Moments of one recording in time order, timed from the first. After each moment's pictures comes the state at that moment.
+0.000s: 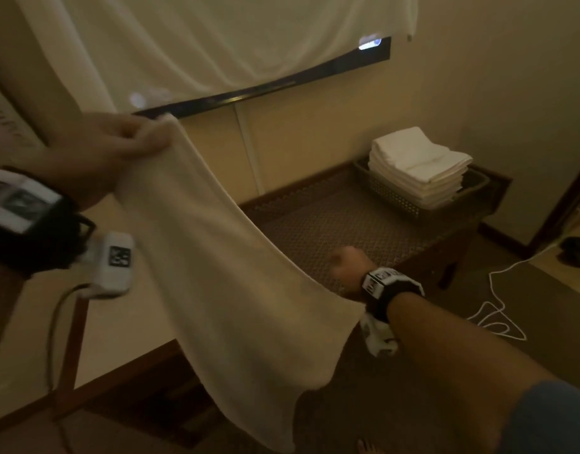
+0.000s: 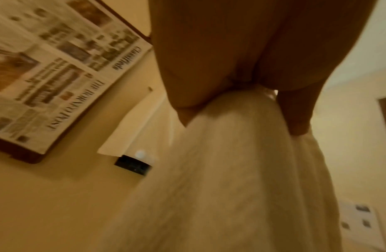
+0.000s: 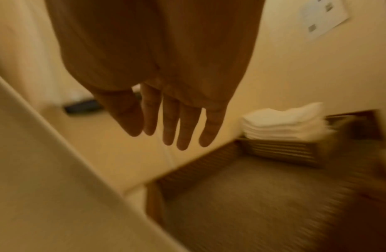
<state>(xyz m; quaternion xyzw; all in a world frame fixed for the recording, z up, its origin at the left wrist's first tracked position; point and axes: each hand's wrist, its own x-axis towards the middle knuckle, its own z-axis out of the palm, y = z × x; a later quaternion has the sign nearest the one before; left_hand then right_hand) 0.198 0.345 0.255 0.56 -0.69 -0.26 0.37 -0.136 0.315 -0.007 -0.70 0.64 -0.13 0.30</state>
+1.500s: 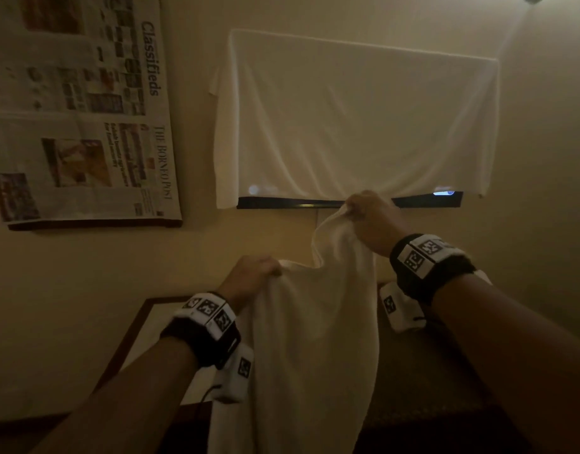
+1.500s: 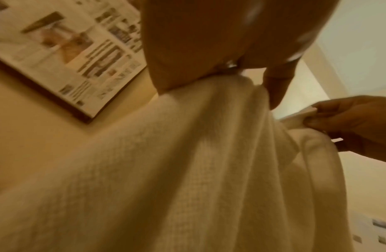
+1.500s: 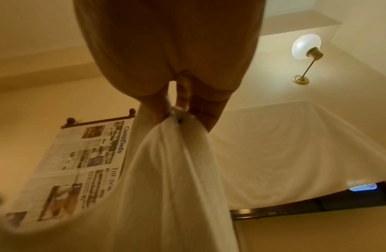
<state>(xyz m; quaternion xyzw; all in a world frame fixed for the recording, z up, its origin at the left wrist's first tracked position) 0.177 0.392 0.196 0.60 -0.57 -0.26 0.50 -0.045 0.306 0.284 -0.82 0.46 -0.33 0.03</state>
